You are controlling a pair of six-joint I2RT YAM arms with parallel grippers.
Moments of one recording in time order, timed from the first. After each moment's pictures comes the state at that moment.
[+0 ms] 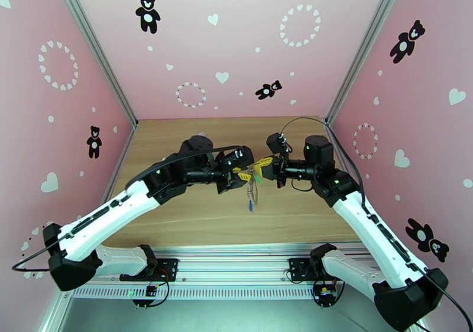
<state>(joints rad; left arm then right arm) -0.88 1.24 1.32 -0.48 0.36 0.30 0.38 1.04 1.01 -0.36 -0.88 -0.06</state>
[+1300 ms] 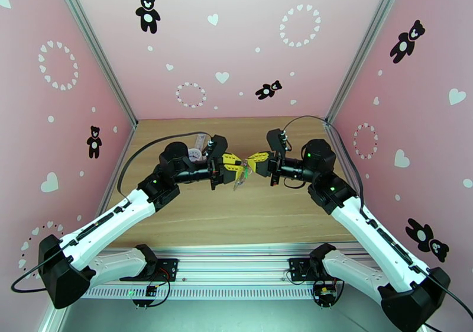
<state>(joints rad) -0.71 1.17 1.01 0.09 0.67 -0.07 0.49 1.00 0.96 -0.07 -0.81 0.14</state>
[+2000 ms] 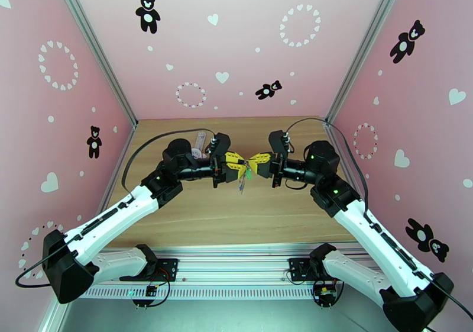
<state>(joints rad) -0.71 1.23 1.06 0.10 0.74 -0.10 0.49 0.97 0.96 -0.08 -0.82 0.11</state>
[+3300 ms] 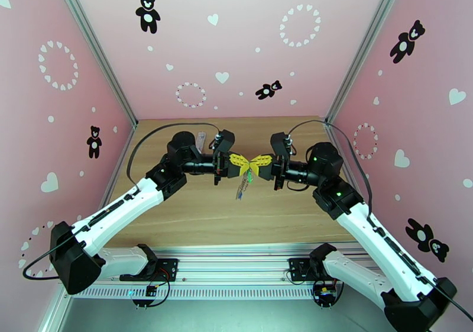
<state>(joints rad) -0.69 1.29 1.13 0.08 0.89 -0.08 0.49 0.94 0.96 -0.10 -0.83 0.09</state>
